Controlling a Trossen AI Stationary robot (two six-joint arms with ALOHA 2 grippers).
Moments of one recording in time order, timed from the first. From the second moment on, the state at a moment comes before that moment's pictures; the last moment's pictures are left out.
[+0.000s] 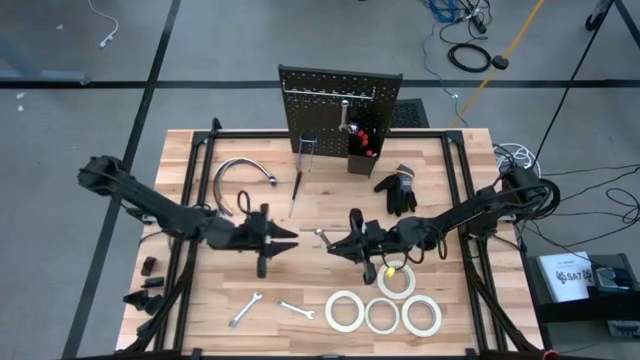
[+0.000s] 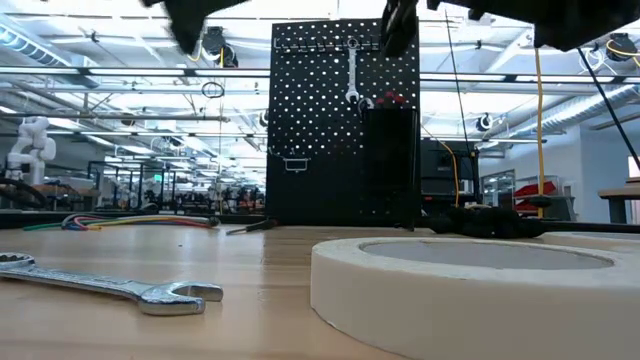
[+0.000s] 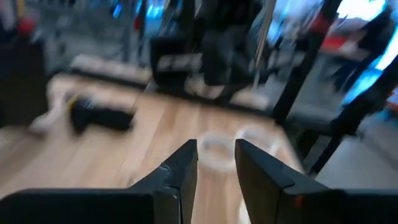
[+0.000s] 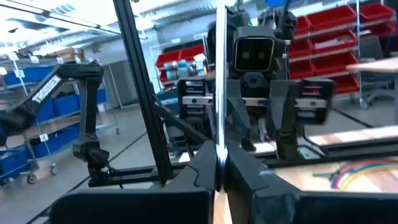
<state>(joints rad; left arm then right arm) -0.41 1.16 0.58 0.45 -0.39 -0.26 0.31 1.61 0.70 1.09 0.16 0.23</state>
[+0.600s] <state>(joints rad) -0.28 1.39 0.61 0.92 -0.24 -0.18 0.24 1.61 0.73 1.07 0.16 0.22</state>
